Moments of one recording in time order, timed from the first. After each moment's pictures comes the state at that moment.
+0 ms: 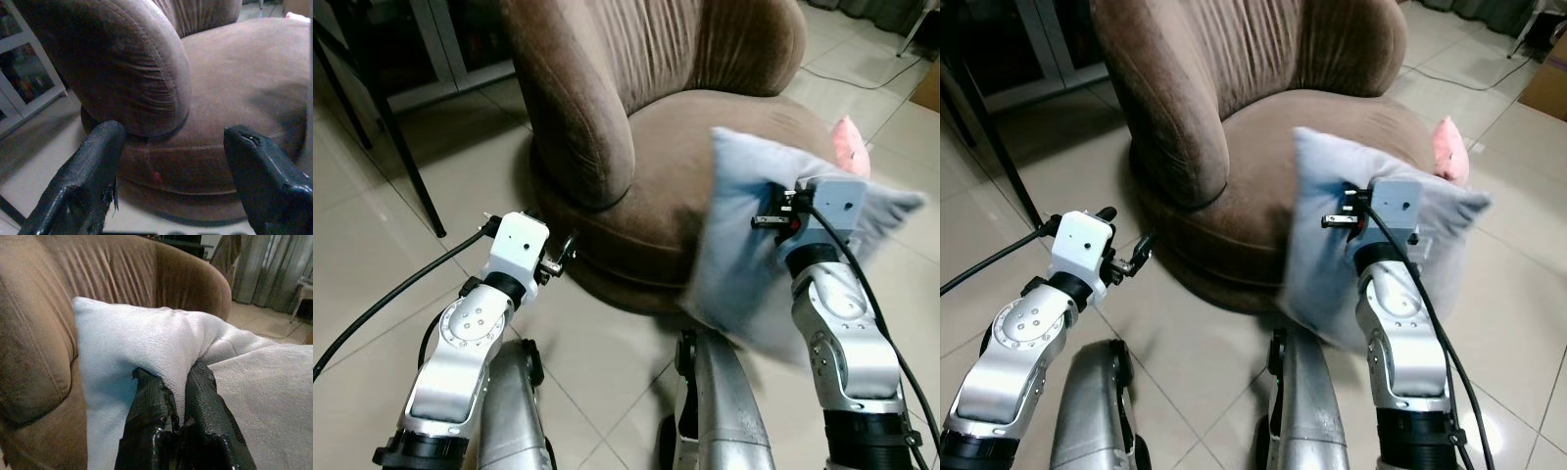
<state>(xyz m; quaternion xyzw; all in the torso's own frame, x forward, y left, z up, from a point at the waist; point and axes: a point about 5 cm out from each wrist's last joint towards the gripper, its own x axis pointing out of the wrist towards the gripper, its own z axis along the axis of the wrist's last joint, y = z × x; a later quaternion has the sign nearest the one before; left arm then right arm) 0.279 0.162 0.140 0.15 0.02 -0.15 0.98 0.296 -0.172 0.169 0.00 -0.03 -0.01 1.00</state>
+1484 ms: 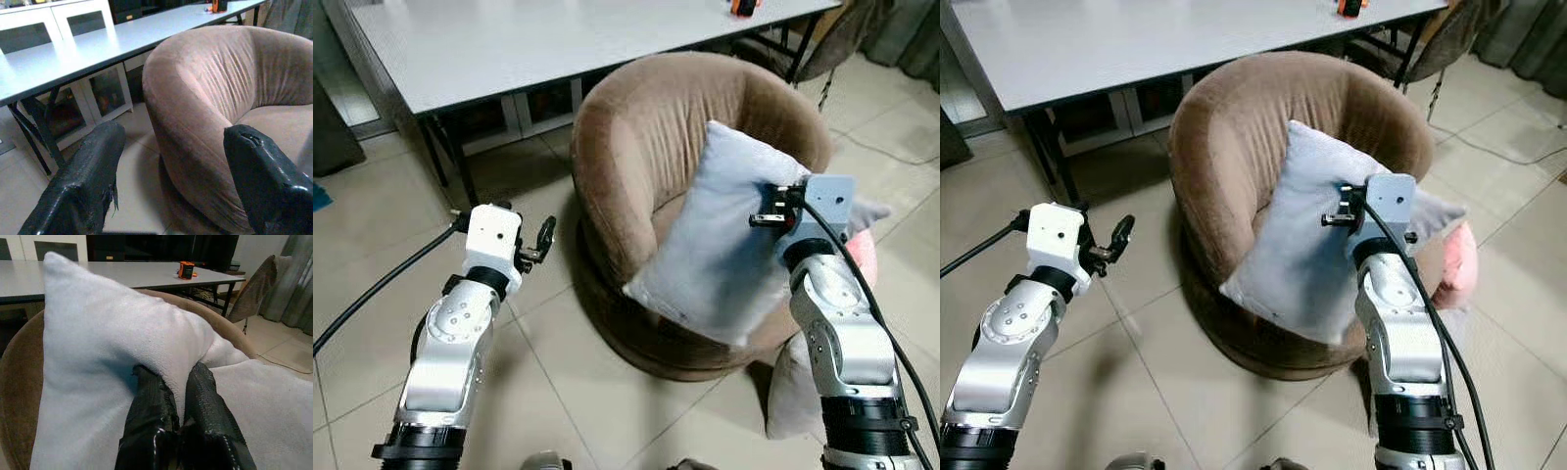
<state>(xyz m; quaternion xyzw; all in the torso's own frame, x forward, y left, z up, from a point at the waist) 0.287 0.181 0.142 0.11 -0.01 -0.08 0.99 0.306 -0.176 0.165 -0.02 -0.01 -0.03 1.00</state>
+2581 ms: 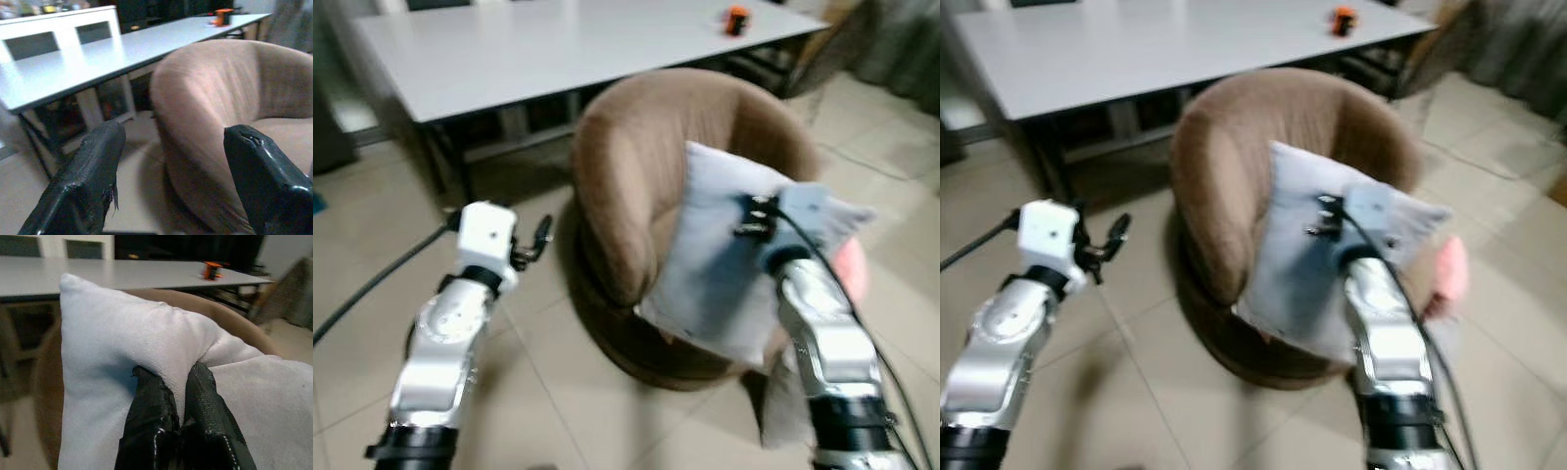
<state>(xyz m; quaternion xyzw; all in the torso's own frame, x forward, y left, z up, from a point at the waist) 0.286 0.192 0.145 0.11 -0.01 -0.08 0.99 0.311 -0.152 0.155 -0.01 0.01 0.02 1.00</state>
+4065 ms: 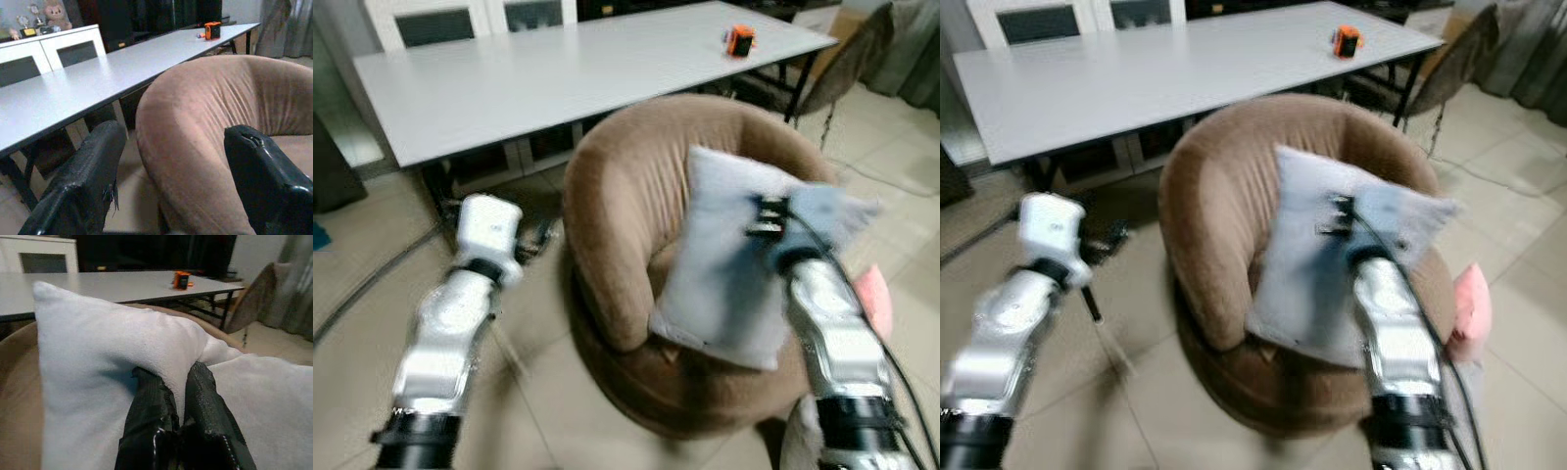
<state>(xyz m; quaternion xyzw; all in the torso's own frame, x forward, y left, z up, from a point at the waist) 0.295 0.180 0.146 0.11 -0.01 -0.12 0.99 0.308 -0.183 0.147 -0.02 0.01 -0.04 1.00</state>
